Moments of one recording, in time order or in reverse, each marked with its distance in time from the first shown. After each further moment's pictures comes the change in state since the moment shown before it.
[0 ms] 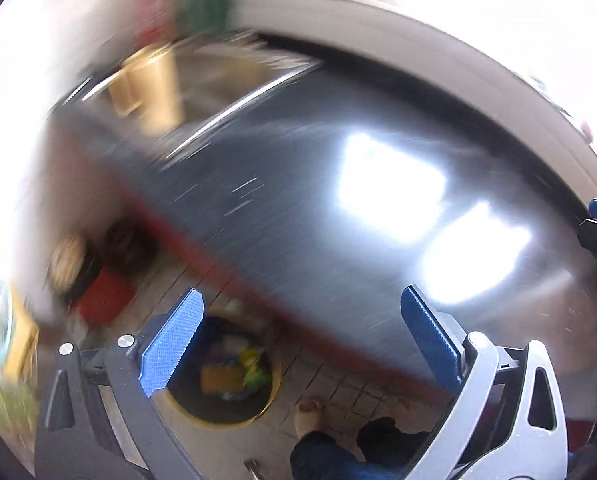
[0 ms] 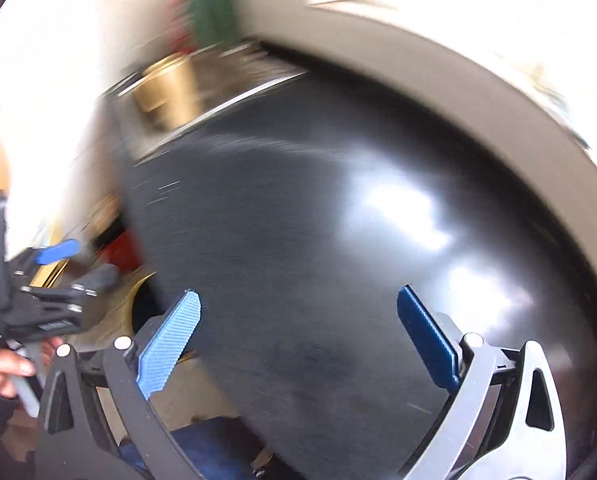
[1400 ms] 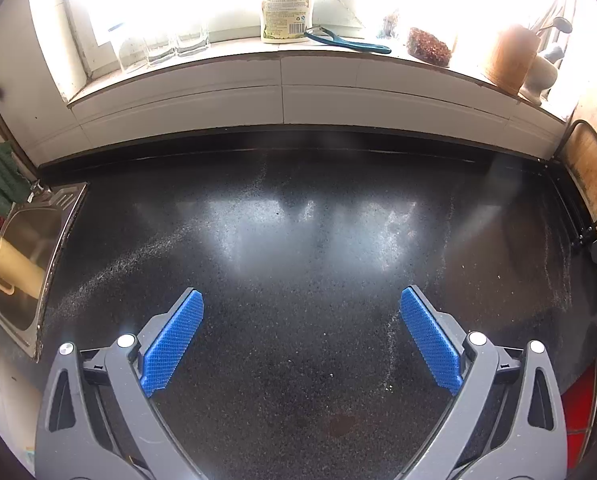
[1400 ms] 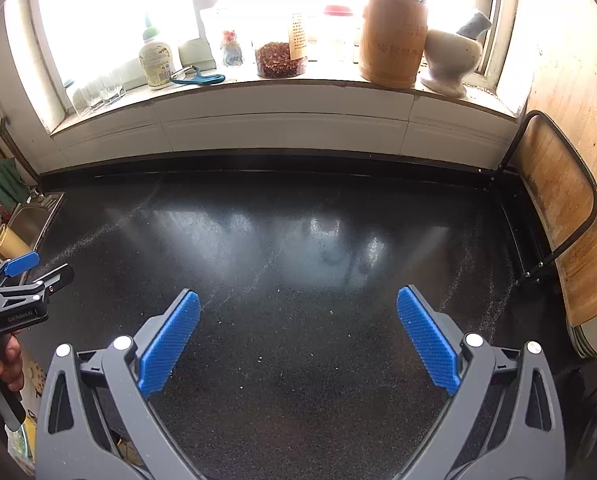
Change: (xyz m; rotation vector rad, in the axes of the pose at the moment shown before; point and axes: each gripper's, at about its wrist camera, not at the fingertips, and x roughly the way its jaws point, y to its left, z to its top) left arm 0.011 -0.285 0.093 0.446 0.016 -0.196; right arm -0.126 -0.262 -0.122 0.582 -0.098 -0.356
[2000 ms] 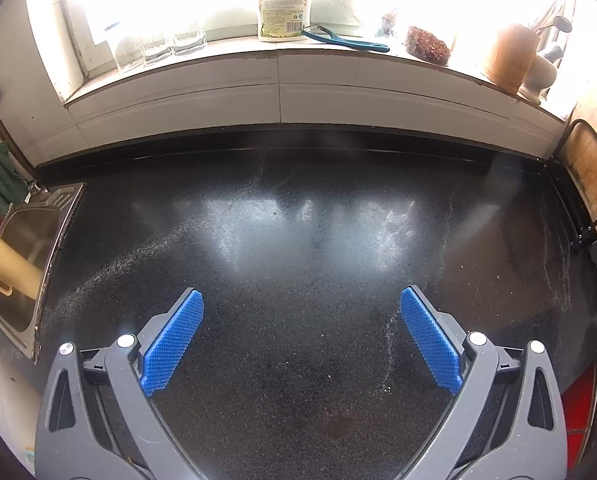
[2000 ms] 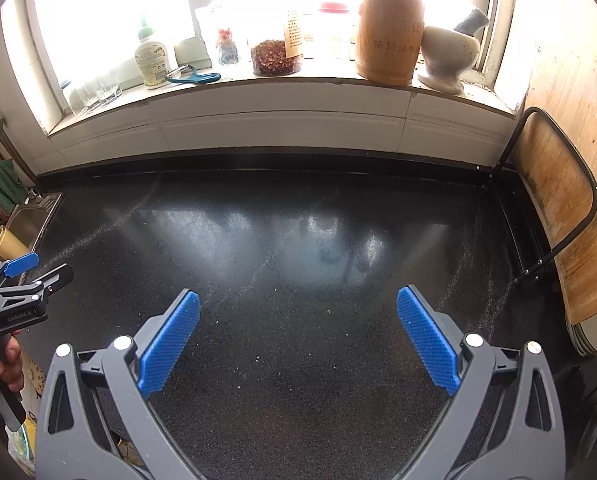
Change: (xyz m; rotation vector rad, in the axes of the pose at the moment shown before) left arm 0.005 -0.002 0.002 0.000 0.004 -0.006; right arm 0.002 -0.002 -0.001 0.009 0.003 -0.005
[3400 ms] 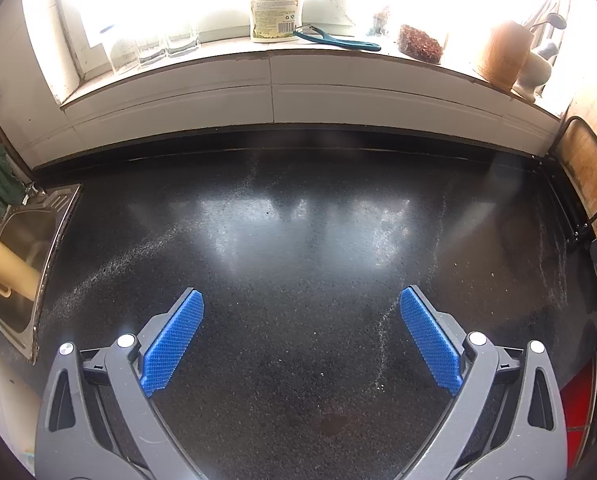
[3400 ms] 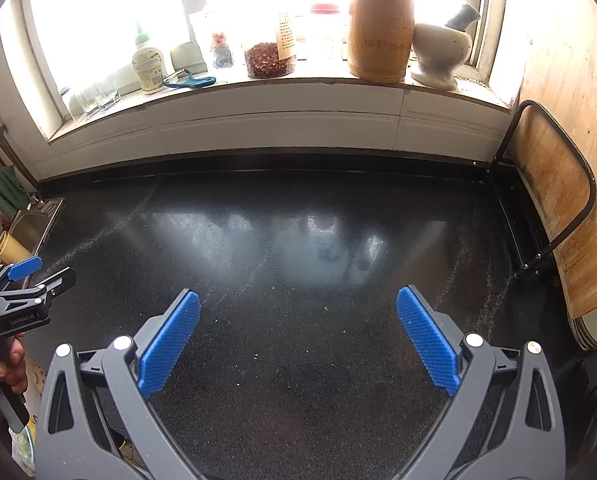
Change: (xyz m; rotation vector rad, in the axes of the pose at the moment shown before) left arm -0.002 -0.008 0.000 0.004 0.000 -0.005; right arm -0.005 -0.006 -0.006 0.024 -0.002 0.005
